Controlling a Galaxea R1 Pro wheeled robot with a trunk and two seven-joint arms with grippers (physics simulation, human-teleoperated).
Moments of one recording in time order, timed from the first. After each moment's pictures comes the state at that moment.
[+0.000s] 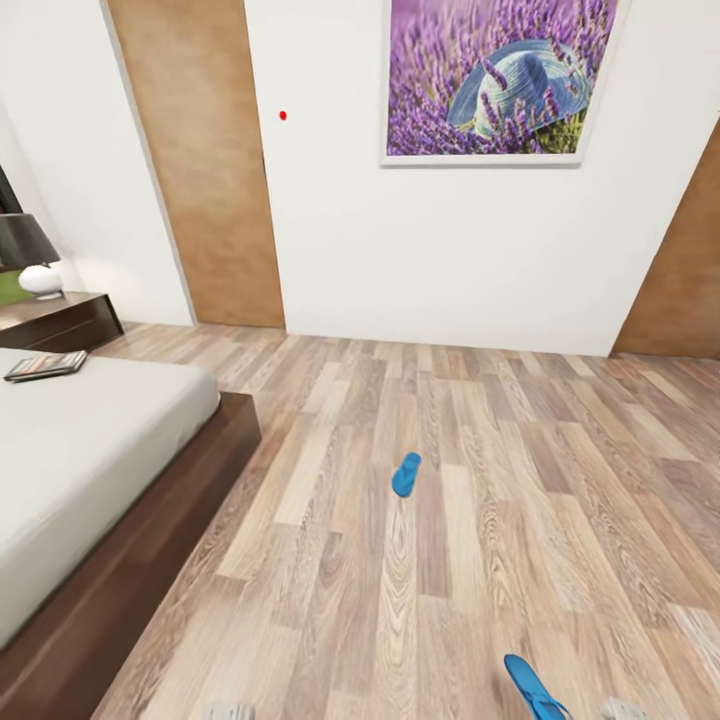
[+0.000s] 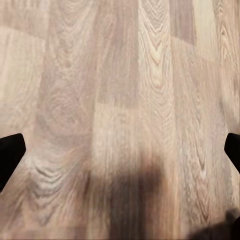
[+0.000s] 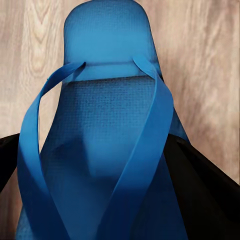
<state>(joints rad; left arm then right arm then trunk) -0.03 0.02 0.10 -0.82 0.15 0.10 -0.56 -0.39 -0.36 0.00 -0.09 -0.31 -0.03 0.74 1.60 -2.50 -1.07</state>
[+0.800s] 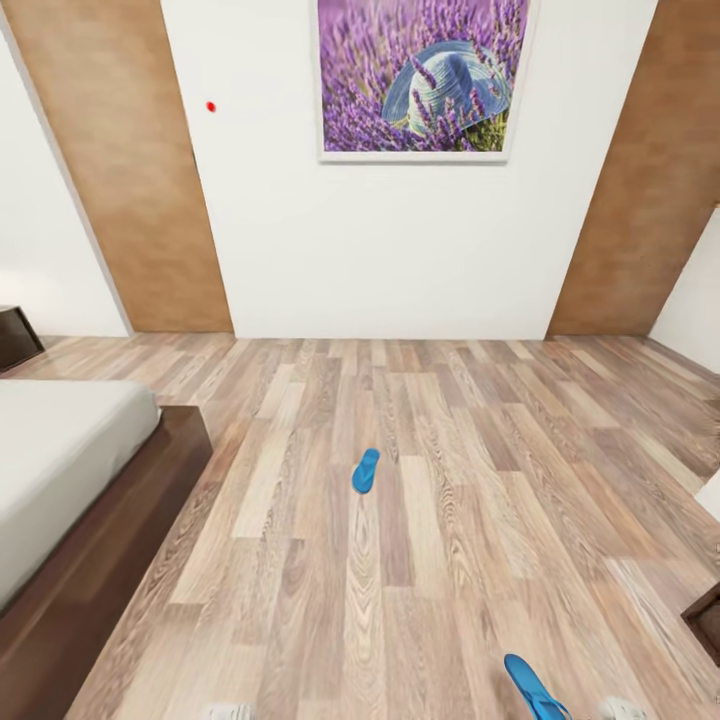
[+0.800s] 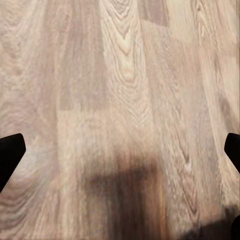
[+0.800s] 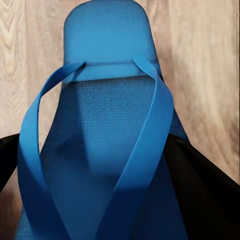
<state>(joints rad) -0.03 0.02 0.10 -0.82 0.15 0.10 -0.56 -0.39 -0.36 0.00 -0.09 -0.31 -0.03 0.74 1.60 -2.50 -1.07</state>
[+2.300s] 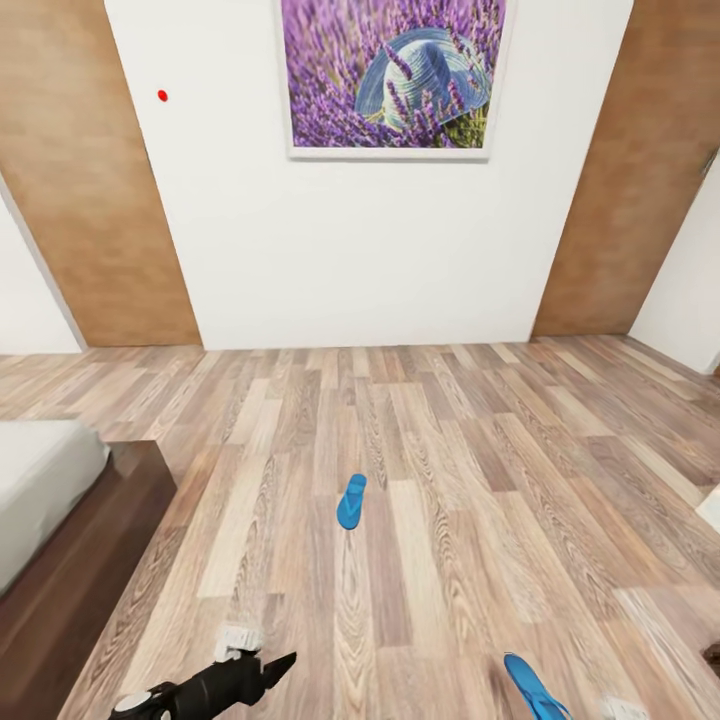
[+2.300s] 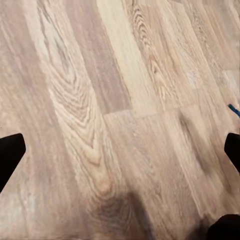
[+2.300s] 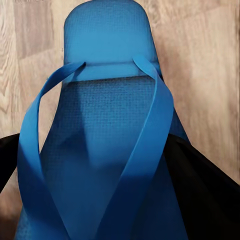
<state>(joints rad) -0.16 0.07 0.06 -0.92 0.14 0.27 -0.71 -0.39 -0.36 0.00 -0.09 -0.31 -0.03 0.74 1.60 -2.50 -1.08</state>
